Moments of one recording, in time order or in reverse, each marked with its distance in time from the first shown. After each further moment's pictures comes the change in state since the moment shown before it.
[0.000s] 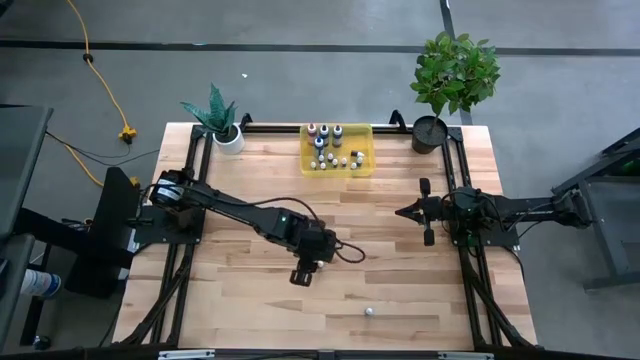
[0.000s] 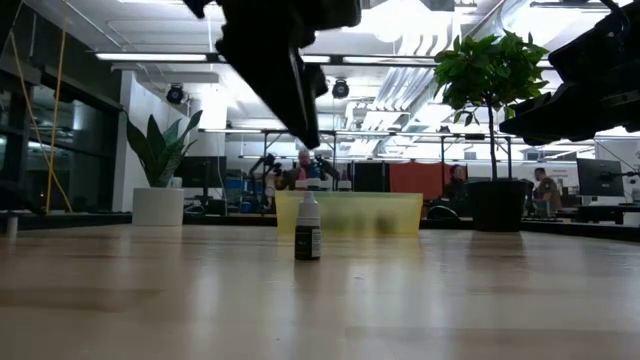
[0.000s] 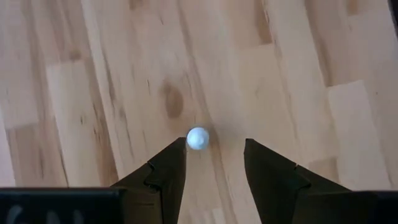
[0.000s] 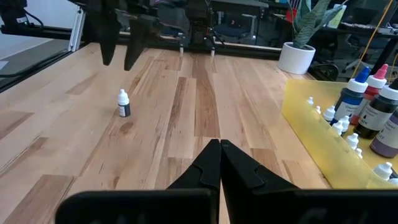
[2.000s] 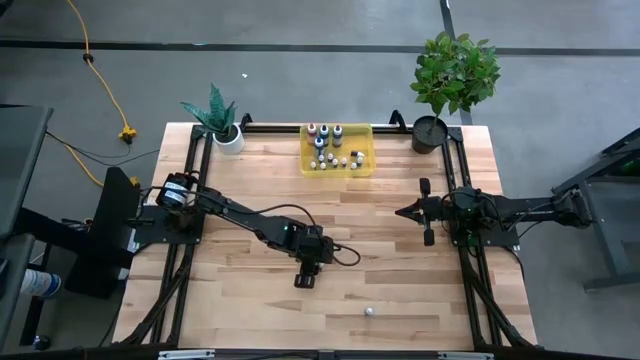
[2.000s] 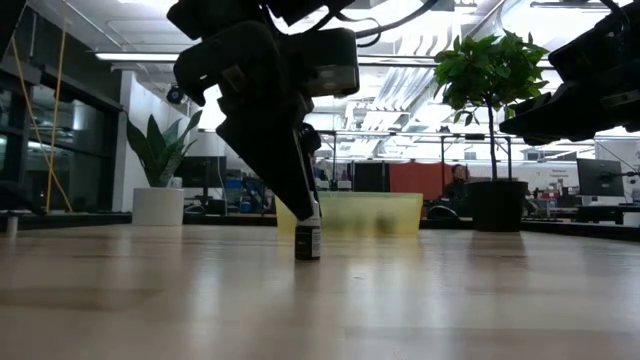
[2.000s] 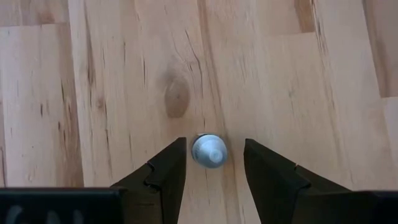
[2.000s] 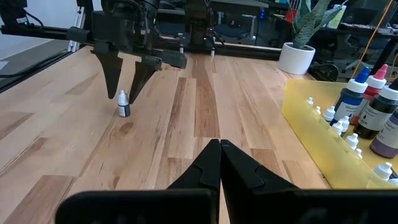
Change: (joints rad) left arm -0.013 0.048 -0.184 0.282 -0.022 -0.104; right arm 0.000 0.000 0.000 0.000 0.000 0.000
